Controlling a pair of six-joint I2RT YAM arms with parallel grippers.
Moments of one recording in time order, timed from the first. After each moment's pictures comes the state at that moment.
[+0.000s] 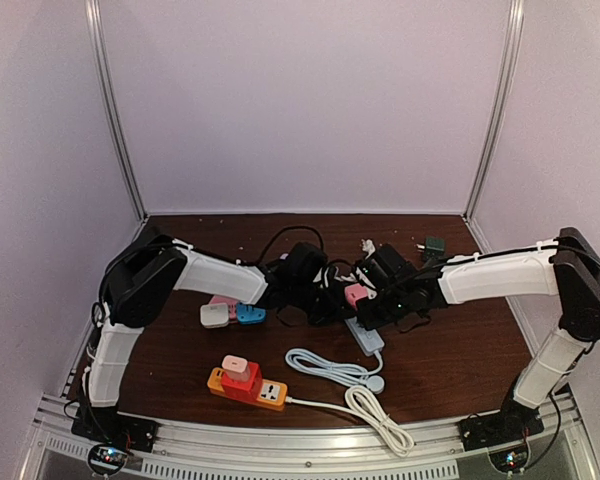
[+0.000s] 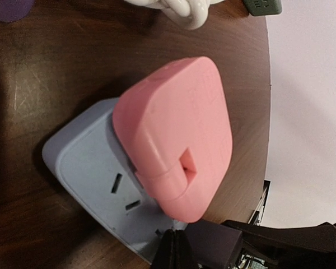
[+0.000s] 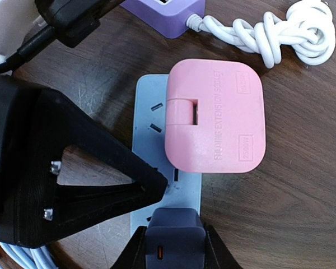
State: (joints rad) left arm -0.94 2.26 1.49 0.09 0.39 -1.09; right arm 0.83 1.65 0.98 -0.35 0.16 0.39
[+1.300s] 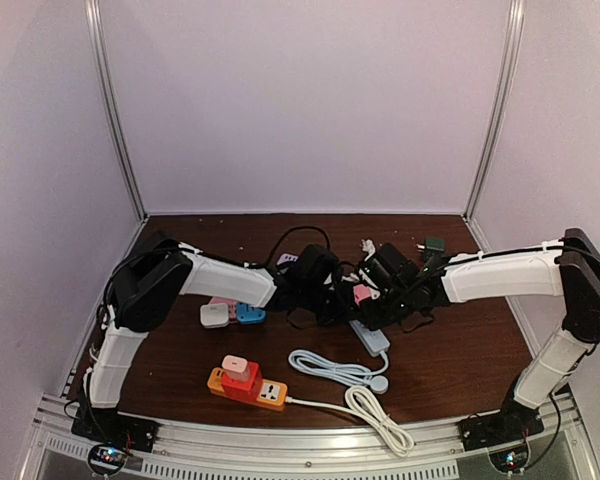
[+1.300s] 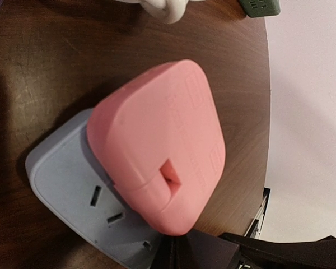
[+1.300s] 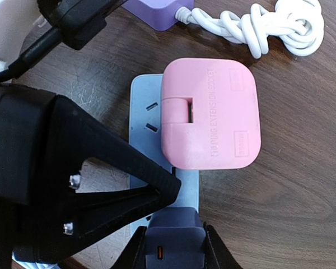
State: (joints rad) left arm -0.98 2.30 1.56 0.05 0.32 -1.12; right arm 0.82 1.62 0.98 -0.41 0.18 0.39
